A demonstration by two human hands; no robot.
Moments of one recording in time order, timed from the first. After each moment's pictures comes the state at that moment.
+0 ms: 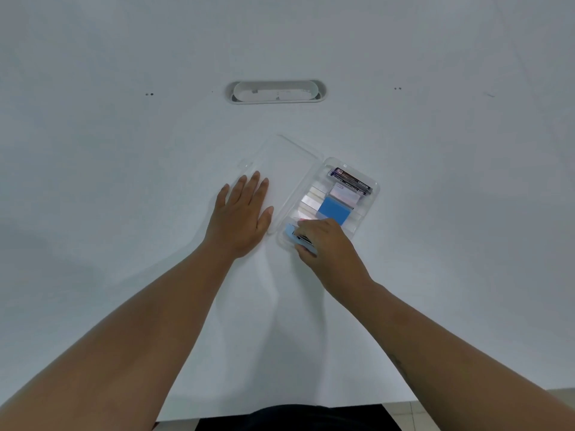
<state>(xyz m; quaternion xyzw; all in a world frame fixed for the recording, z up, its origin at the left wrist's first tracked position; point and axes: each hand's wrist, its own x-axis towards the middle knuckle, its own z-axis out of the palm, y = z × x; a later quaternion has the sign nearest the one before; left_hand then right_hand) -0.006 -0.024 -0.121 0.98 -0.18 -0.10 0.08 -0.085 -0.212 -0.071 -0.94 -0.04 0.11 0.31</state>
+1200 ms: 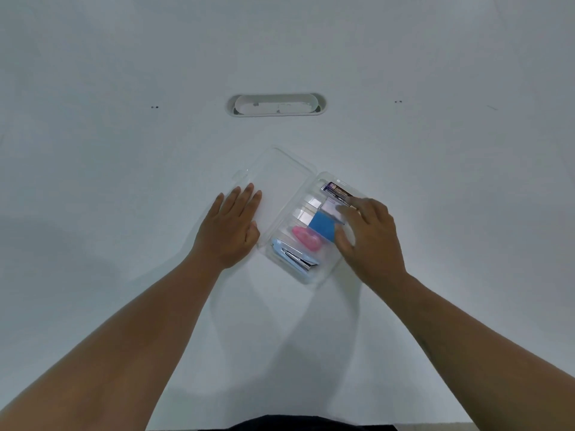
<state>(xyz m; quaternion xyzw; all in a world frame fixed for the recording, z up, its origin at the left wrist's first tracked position) -0.006 -0.015 -0.108 0.97 -0.20 -0.09 0.04 -0.059 -0.285 -0.075 -0.98 -0.03 -0.07 0.19</state>
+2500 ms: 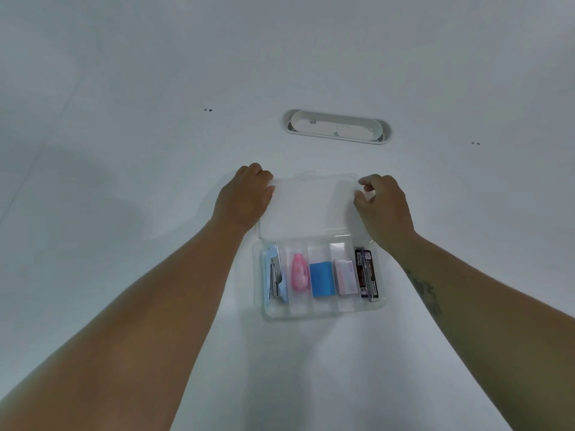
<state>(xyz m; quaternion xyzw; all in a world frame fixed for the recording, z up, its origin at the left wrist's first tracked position) 0.094 0.015 -0.094 0.98 -0.04 -0.05 0.16 0.093 -0.238 -0.087 -0.93 0.05 0.06 0.36</state>
